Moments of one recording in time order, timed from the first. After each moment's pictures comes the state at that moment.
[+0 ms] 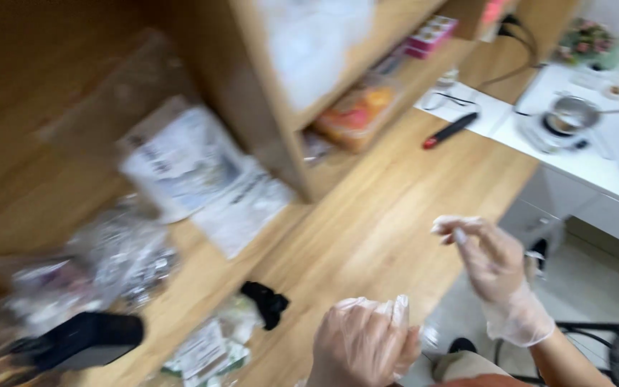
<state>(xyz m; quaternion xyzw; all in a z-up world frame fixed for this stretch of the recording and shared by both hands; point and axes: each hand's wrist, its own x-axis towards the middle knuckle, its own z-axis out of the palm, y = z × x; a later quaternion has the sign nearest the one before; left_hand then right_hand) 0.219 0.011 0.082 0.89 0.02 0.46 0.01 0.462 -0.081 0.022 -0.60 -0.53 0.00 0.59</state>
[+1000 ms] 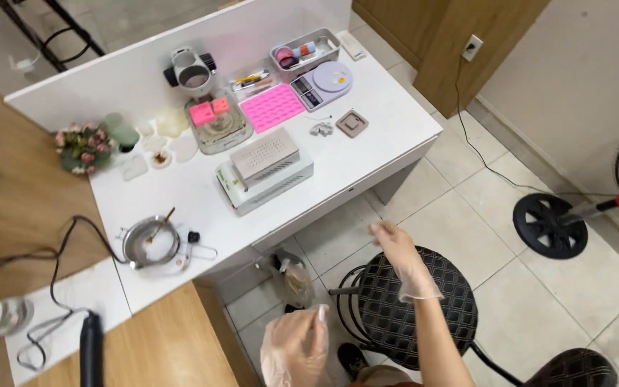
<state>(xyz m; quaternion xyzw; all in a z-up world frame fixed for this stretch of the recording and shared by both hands) 0.778 -0.178 -0.049 0.87 -0.19 0.00 0.45 0.822 -0.456 -0.110 -0.70 0.30 -0.08 0.65</state>
